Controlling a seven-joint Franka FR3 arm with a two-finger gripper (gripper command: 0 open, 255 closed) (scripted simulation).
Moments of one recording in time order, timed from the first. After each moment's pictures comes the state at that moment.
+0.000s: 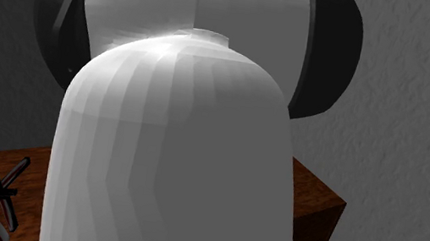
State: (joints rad) arm -0.12 0.29 -0.14 -1.35 0.01 1.71 -0.42
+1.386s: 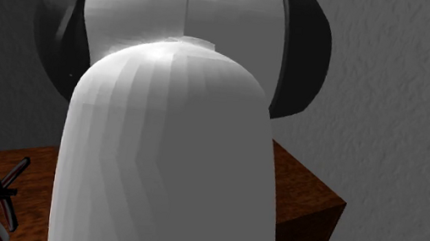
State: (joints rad) arm -0.09 0.34 -0.12 -1.03 0.01 1.45 -0.37
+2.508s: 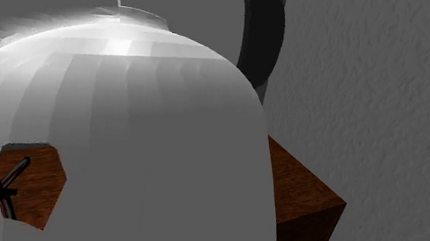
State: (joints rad) arm 0.18 0.22 0.01 -1.20 -0.06 1.47 0.01
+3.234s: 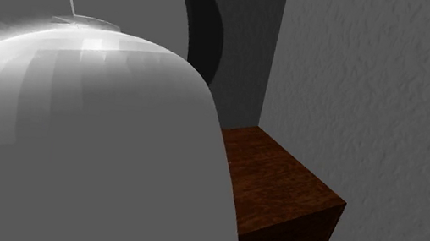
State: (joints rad) arm 0.32 0.28 0.09 -1.14 -0.09 1.46 0.22
